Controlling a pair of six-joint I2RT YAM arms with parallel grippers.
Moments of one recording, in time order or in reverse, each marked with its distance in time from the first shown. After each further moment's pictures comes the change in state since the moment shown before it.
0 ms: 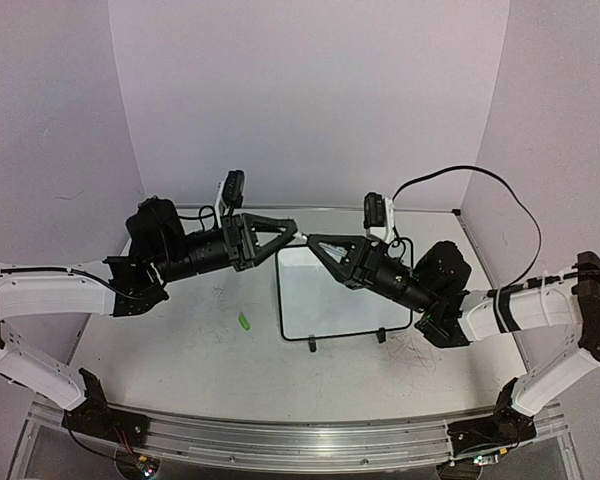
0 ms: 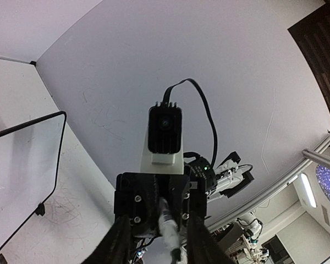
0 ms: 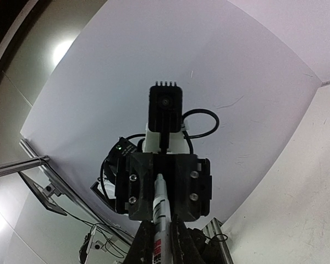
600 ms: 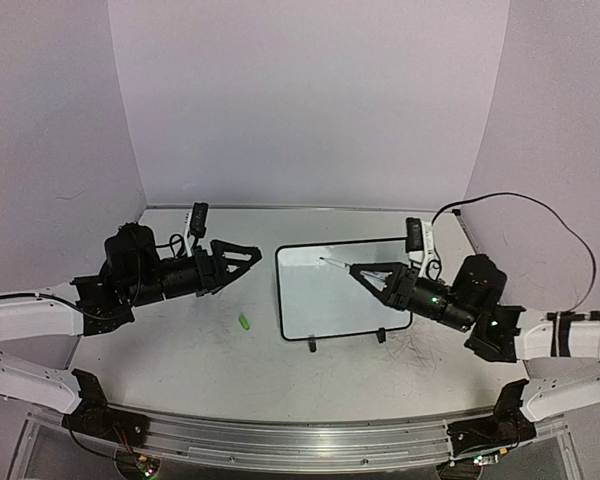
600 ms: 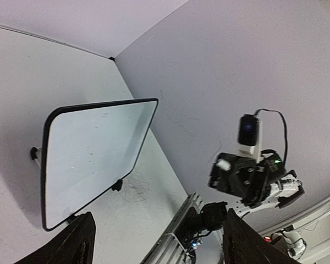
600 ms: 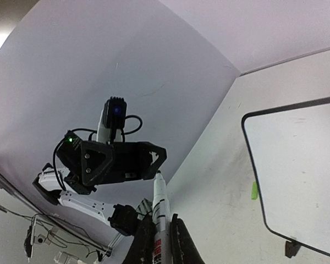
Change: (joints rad) left arm 0.073 -0.236 -0.203 -0.276 -0.141 0.098; right arm -0.052 -0.415 -0.206 -0.522 0.138 -0.201
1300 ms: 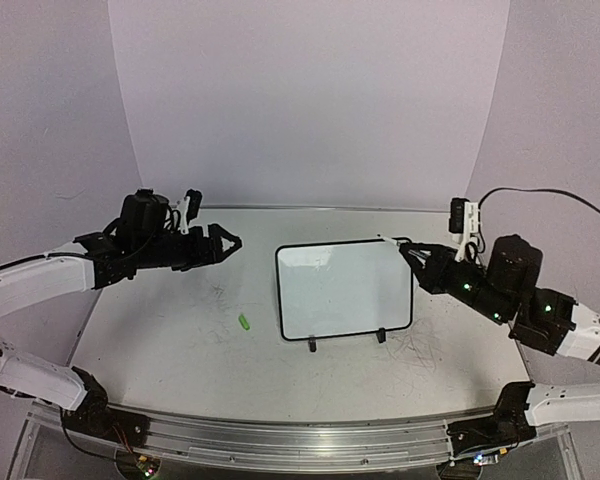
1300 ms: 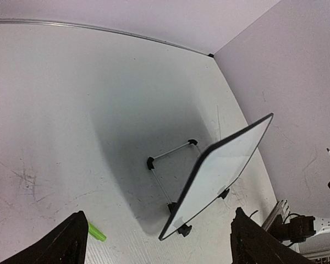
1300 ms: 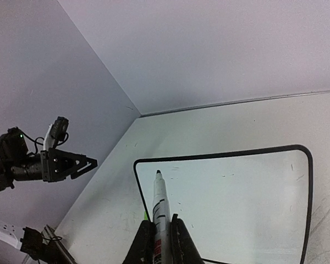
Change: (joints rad) left arm 0.237 0.143 0.234 -0.460 -0.052 0.289; right arm -0.009 -0.294 0.138 -0.616 0.413 -0.299
